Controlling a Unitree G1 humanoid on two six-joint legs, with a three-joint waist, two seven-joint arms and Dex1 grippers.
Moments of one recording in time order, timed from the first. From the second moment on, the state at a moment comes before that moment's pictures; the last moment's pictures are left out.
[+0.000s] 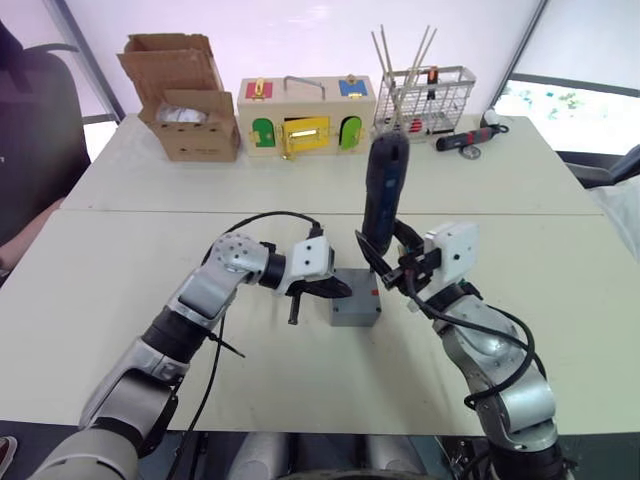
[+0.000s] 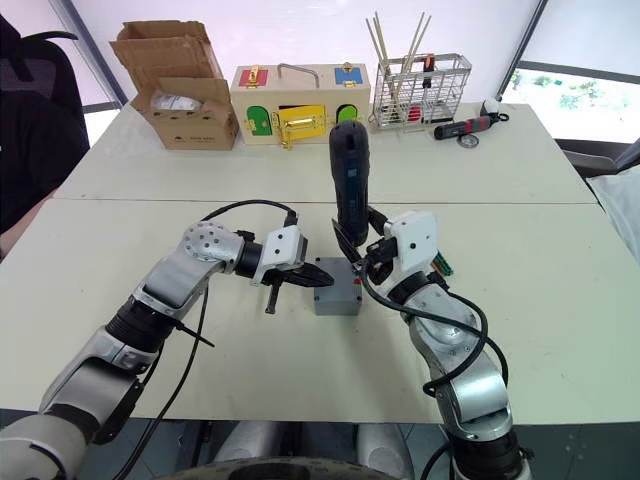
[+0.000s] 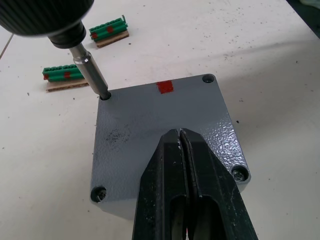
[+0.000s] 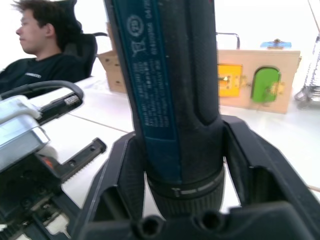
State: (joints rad) left arm -0.62 0.44 -0.42 0.08 -0.13 0.23 -1.23; right arm -0.06 -0.26 0.13 -0.65 0.14 0.50 0.27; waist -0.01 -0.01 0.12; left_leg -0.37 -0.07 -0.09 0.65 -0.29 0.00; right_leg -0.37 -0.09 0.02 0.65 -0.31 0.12
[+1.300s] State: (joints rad) left arm -0.70 0.51 -0.15 -0.10 -0.45 0.56 -1.21; right arm -0.70 -0.74 -0.36 -0.39 1.08 1.29 0.16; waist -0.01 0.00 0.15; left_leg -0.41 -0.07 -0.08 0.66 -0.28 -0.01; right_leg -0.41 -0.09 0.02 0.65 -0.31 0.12
